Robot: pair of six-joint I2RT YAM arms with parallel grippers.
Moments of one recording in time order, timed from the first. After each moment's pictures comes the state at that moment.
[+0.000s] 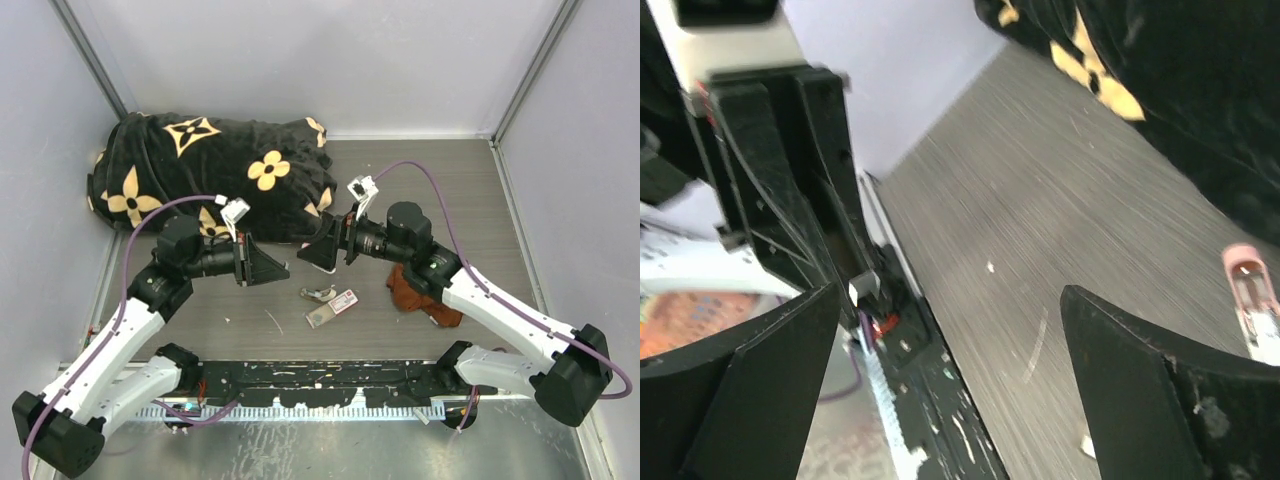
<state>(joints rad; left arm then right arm) -0.45 0.81 0.70 -0.09 0.85 -0.68 0.73 1.09 0.83 0.17 -0.46 0.64</state>
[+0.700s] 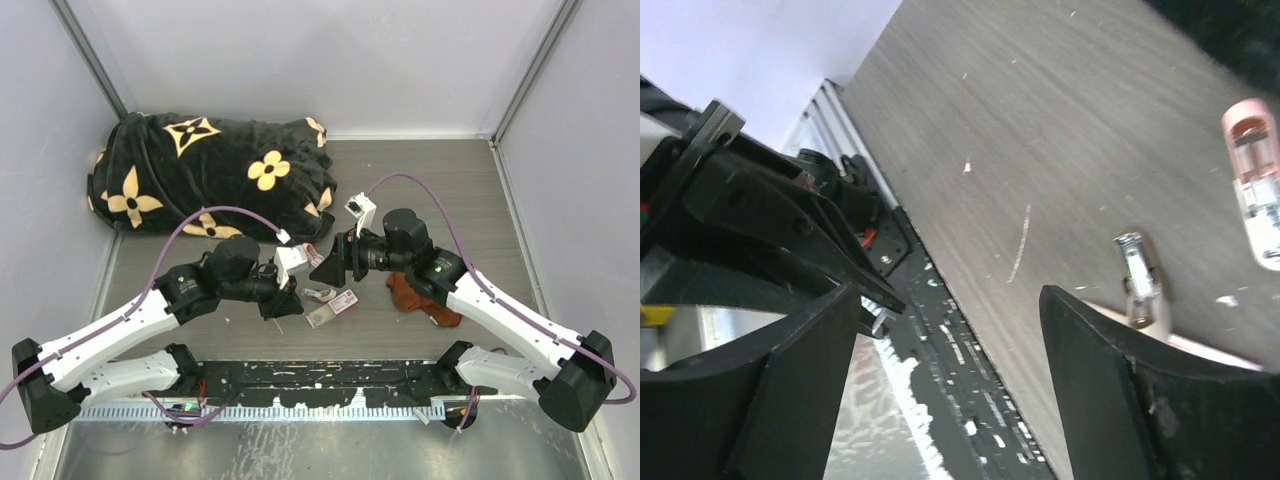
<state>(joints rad) -0.88 0.96 0.87 -0.52 0.46 -0.03 0.73 1.05 0.87 -0.21 -0.48 0.47</state>
